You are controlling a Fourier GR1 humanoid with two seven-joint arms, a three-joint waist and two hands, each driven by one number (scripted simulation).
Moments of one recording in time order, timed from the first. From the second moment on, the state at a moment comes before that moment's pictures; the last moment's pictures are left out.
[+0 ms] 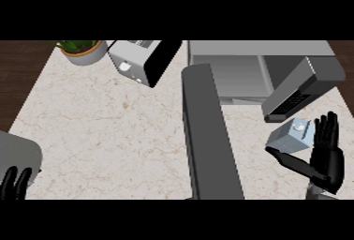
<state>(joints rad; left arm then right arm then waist) 0.64 0.01 -0.04 -2.29 0.15 -0.15 -0.23 0.00 -0.08 -0.25 -1.32 -0.08 -0.19 -0.48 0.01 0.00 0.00</state>
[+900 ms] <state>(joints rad) 0.64 0.02 -0.01 -2.30 0.17 -0.17 -0.22 -0.18 -0.20 -0.40 -0.79 -0.08 -0.26 -0.72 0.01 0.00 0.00</state>
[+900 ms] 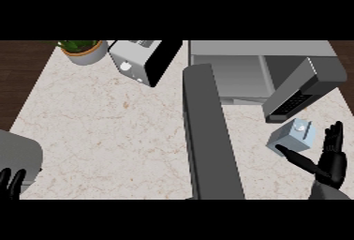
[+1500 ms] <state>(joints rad) 0.61 0.01 -0.04 -2.28 0.15 -0.14 -0.22 -0.22 -0.23 -0.35 -0.63 -0.15 0.20 -0.88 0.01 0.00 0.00</state>
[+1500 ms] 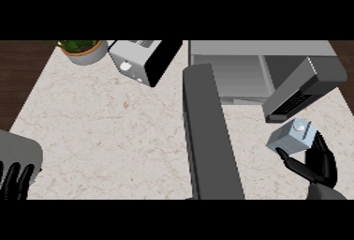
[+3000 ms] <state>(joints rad) 0.66 0.01 0.00 -2.26 0.22 -0.20 -0.24 -0.19 -0.18 -0.12 -1.05 -0.11 0.25 -0.79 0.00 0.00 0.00</state>
